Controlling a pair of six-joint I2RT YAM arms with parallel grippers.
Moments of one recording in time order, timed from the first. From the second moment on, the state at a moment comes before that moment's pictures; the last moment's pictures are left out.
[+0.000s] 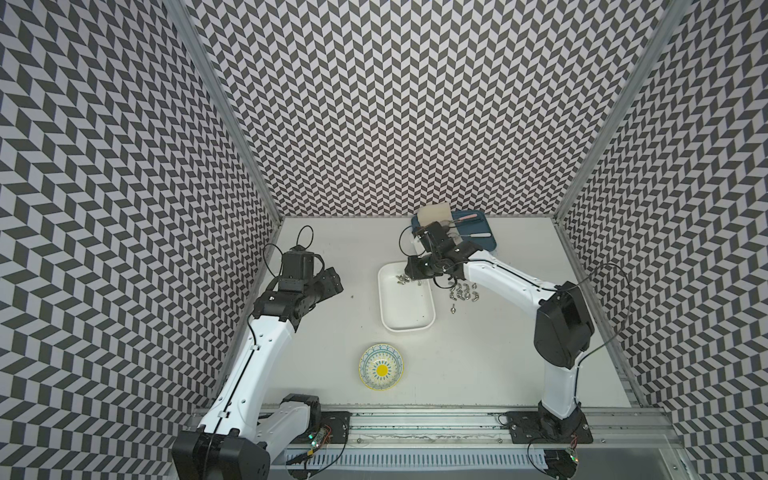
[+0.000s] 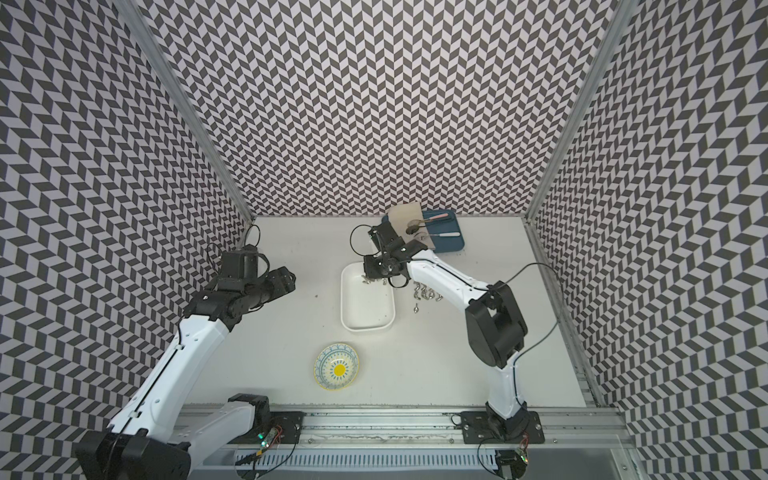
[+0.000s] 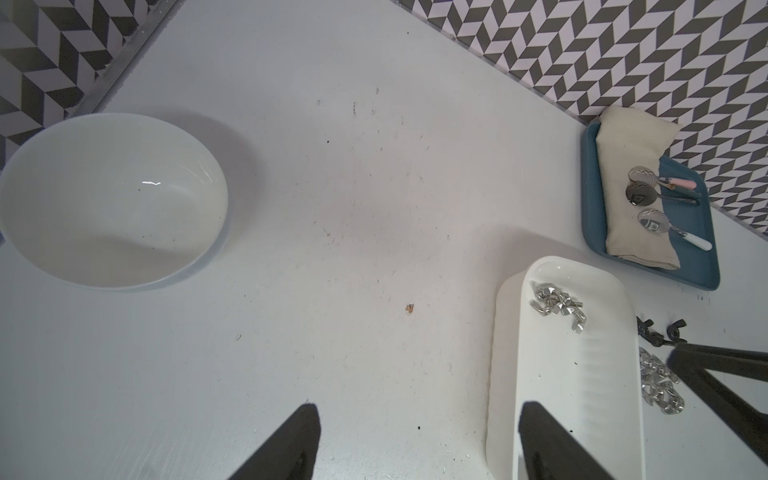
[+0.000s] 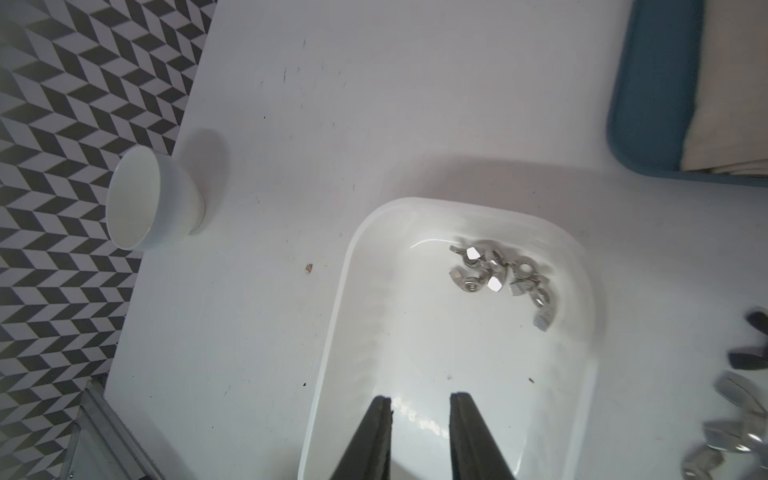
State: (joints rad) left arm -0.11 1.06 0.99 -0.72 0.00 -0.49; right arm 0.70 1.98 1.69 -0.61 -0.14 0.46
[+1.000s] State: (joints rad) left arm -0.11 1.05 0.99 -0.72 -0.01 -0.48; right arm 0.70 2.20 1.69 -0.52 -0.07 0.86
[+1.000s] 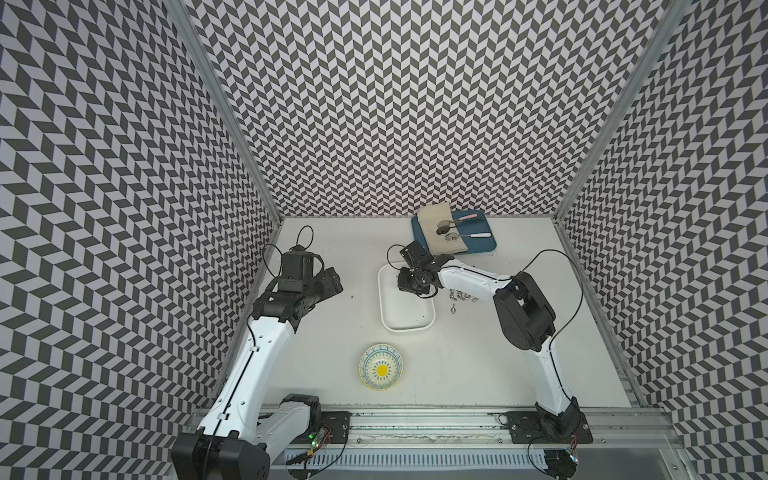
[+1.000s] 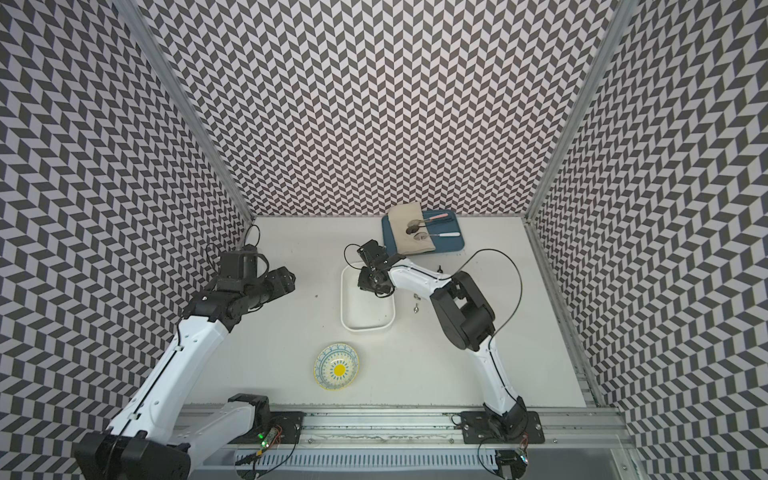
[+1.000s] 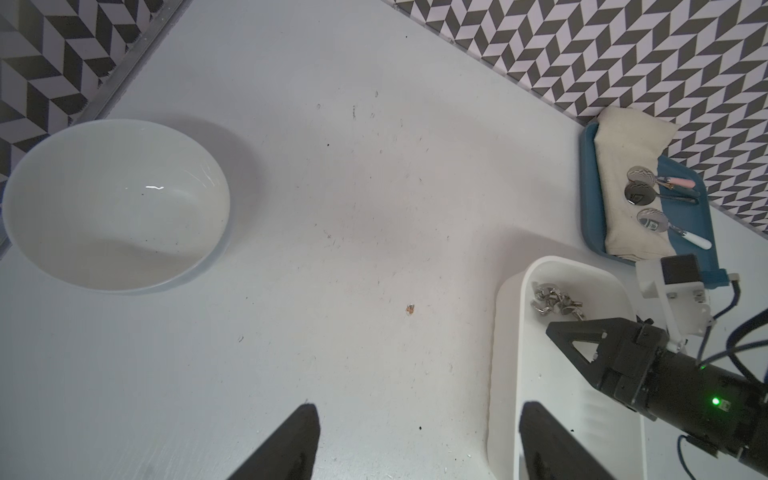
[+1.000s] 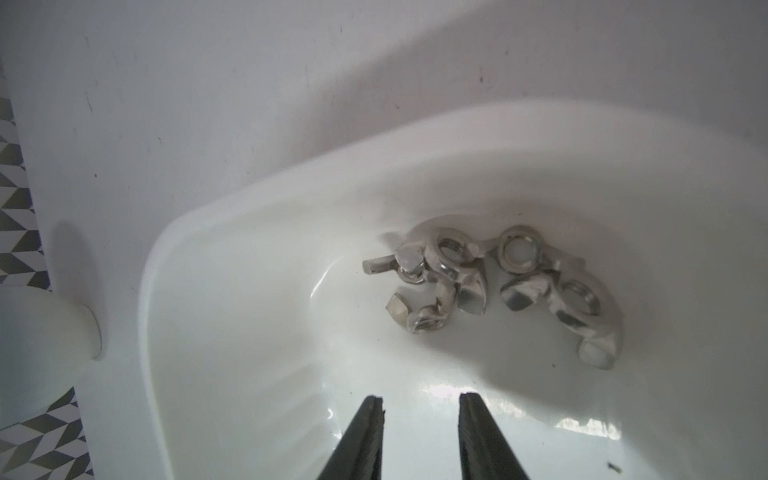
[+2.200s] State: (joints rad) left arm -0.10 1.04 0.99 -0.73 -0.02 -0.47; right arm 0.68 2.29 1.77 -0.50 -0.06 0.89
